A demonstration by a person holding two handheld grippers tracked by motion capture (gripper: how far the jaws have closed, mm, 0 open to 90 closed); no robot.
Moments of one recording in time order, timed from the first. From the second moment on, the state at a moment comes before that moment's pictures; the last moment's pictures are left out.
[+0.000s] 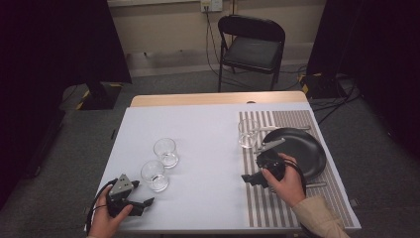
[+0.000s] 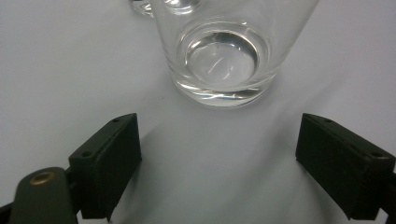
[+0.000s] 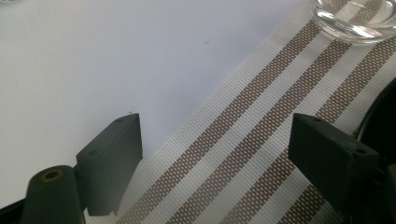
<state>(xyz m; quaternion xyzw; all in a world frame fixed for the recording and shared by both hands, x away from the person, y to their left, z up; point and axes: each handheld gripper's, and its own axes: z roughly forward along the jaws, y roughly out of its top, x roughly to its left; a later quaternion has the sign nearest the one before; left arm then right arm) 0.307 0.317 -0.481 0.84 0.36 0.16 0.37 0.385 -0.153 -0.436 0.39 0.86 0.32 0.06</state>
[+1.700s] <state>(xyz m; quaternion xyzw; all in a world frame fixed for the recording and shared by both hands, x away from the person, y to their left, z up) 0.307 0.318 -0.481 0.84 0.36 0.16 0.37 0.367 -0.168 -0.454 0.39 0.86 0.32 0.04</state>
